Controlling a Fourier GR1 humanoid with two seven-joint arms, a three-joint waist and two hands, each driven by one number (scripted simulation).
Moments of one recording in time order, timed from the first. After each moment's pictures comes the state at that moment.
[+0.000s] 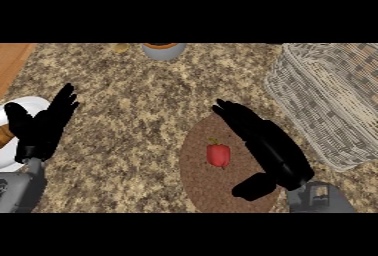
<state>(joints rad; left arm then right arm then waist) -0.20 0.45 -0.06 -1.37 0.28 0.12 0.18 -0.27 -0.25 0.41 -1.83 0.60 0.25 0.25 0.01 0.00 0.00</state>
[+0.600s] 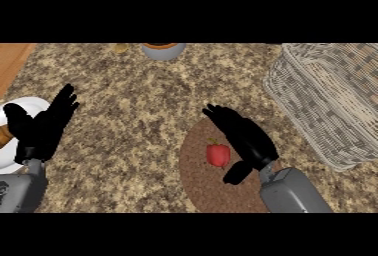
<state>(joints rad) -0.19 0.40 -0.01 -1.40 0.22 0.08 0.20 -0.32 -0.15 0.42 -1.49 0.77 0.20 0.14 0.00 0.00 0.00</state>
